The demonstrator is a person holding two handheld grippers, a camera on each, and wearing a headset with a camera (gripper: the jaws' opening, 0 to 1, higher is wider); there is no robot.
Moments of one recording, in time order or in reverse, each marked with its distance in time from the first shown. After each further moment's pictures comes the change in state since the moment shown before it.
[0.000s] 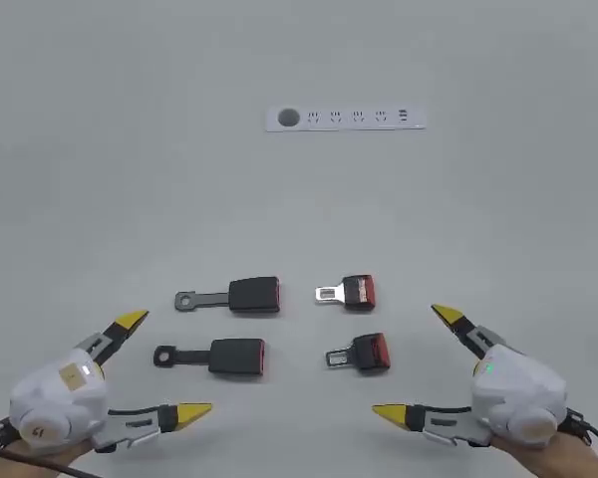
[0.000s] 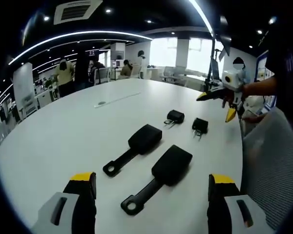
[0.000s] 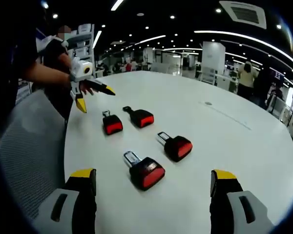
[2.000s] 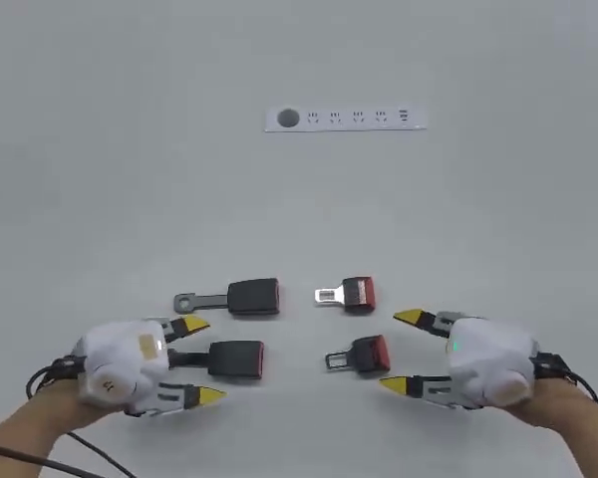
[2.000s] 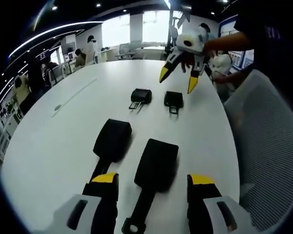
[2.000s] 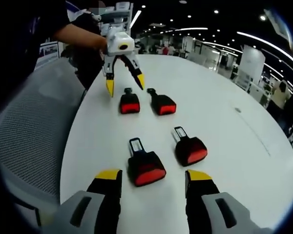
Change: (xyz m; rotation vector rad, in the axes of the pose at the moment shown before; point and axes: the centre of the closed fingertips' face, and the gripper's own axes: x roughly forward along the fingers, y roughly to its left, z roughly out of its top) left arm 0.049 -0.032 -0.006 0.293 0.250 -0.281; right arm 0.023 0.002 -0.010 -0.276 0.156 0.235
